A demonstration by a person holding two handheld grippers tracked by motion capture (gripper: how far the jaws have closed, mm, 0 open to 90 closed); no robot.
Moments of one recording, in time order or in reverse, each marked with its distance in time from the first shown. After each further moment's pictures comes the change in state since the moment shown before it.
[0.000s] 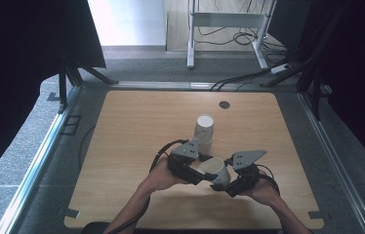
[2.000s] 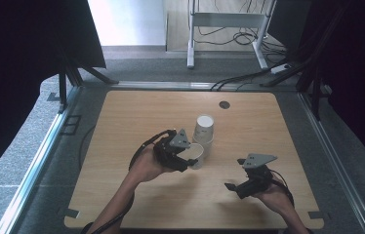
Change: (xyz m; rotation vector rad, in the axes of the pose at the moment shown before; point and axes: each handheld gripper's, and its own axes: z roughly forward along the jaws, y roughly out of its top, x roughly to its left) left arm 0.014 0.007 -0.037 0.290 0.319 -0.011; right arm 0.000 -0.033 -0.025 0.145 -0.321 0.162
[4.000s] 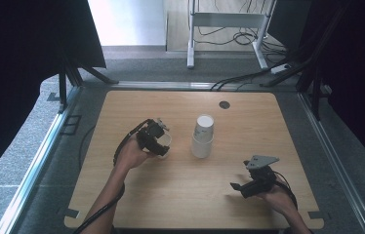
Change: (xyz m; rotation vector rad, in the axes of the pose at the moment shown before) left arm 0.077 -0.059 0.027 0.319 0.208 -0.294; right arm -0.015 -0.025 0.007 0.064 -0.054 0.027
